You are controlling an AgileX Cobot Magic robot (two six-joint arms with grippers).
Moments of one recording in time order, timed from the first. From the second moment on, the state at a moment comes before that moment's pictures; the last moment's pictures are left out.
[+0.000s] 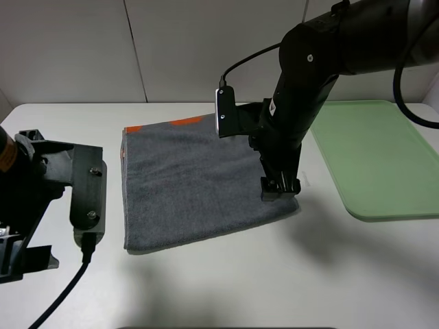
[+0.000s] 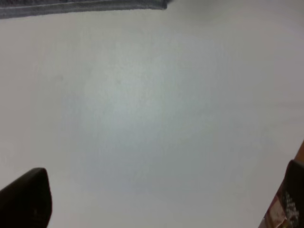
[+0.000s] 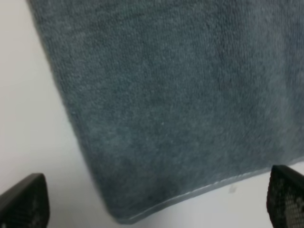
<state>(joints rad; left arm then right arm) -0.78 1.26 -0.72 0.28 0.93 0.45 0.67 1.80 -1.16 -0.05 0.76 -0.91</state>
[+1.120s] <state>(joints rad) -0.78 1.26 -0.72 0.24 0.90 0.44 0.67 1.89 -0.97 -0.17 0.58 -1.16</state>
